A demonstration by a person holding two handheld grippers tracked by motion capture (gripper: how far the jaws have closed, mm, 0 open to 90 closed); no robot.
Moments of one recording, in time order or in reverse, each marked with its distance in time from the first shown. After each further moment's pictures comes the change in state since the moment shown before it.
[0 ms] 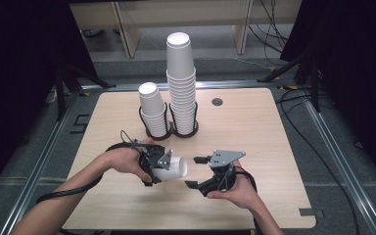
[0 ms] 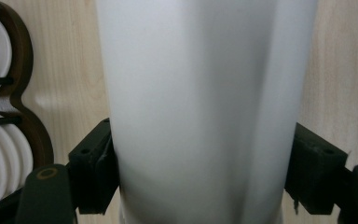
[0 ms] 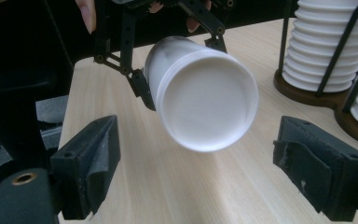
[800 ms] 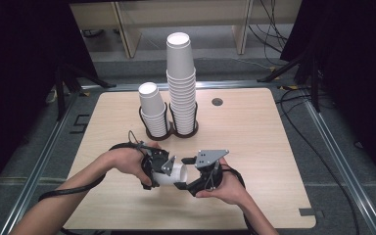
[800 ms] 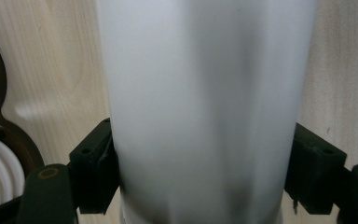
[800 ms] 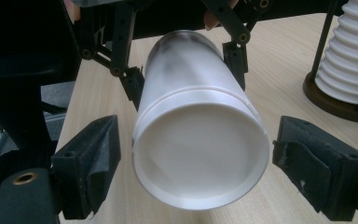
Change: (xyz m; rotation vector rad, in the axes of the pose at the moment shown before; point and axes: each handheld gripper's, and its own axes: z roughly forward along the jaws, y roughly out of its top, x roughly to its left) left arm -0.007 0.010 -0.001 0.070 -0.055 0.091; right arm 0.001 0.006 0.034 0.034 0.062 -0.056
